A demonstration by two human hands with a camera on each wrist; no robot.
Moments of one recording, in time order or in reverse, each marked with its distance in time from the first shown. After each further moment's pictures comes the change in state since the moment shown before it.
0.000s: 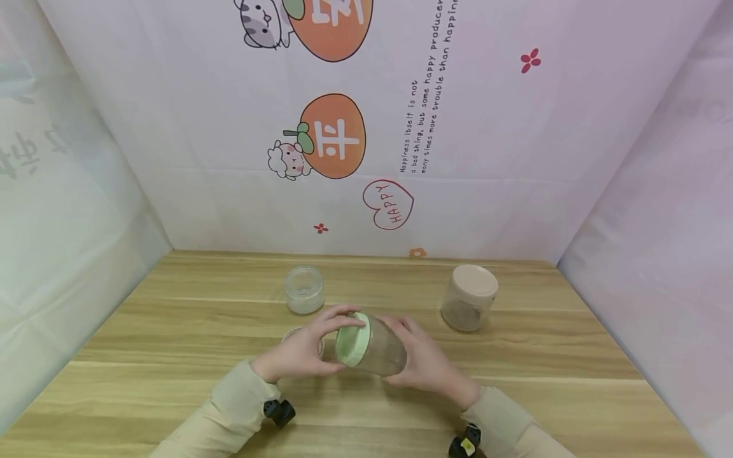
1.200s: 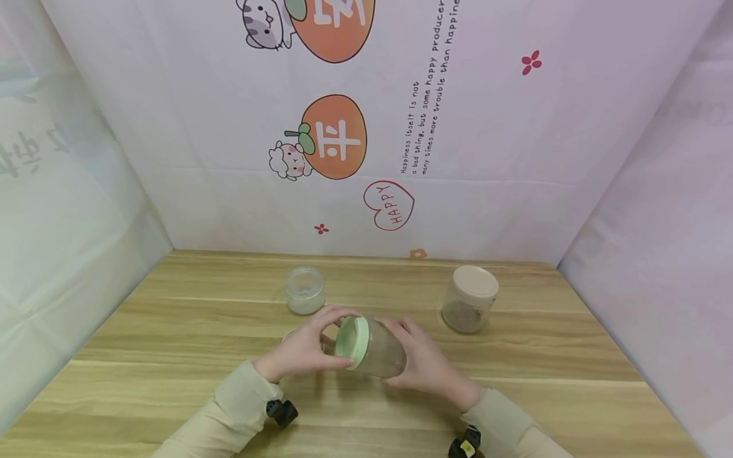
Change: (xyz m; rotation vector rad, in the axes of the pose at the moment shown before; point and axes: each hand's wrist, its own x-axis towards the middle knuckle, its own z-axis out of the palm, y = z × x) left_hand 0.004 0.000 0.004 -0.182 0.062 -0.198; right_hand 0.000 -0.001 0.001 -0.032 0.008 -0.017
